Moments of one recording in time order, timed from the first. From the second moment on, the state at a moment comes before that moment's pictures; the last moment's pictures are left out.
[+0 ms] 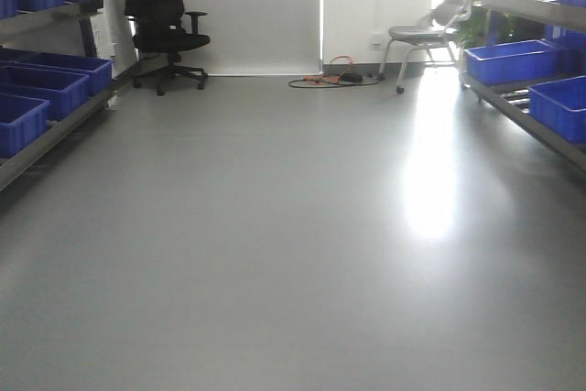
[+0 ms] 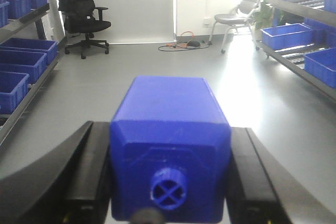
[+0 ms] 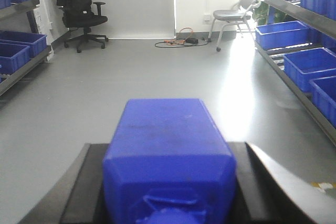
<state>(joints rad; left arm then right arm) -0.11 0.37 -0.57 -0.06 0.34 0.08 0.02 0.34 -0.43 -0.01 0.21 0.09</state>
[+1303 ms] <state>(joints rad) -0.11 0.37 -0.57 -0.06 0.34 0.08 0.02 0.34 -0.43 -0.01 0.21 0.09</state>
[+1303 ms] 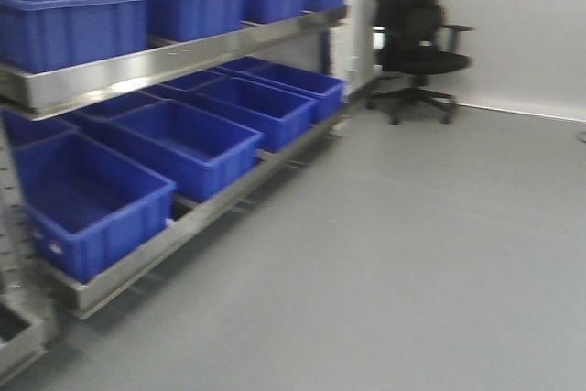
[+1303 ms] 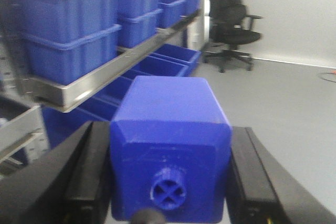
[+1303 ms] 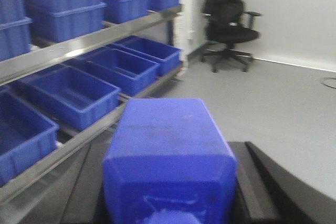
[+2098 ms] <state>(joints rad) -0.11 0.37 -0.57 -0.06 0.34 0.08 0.02 0.34 -0.43 -0.01 0.21 0.09</state>
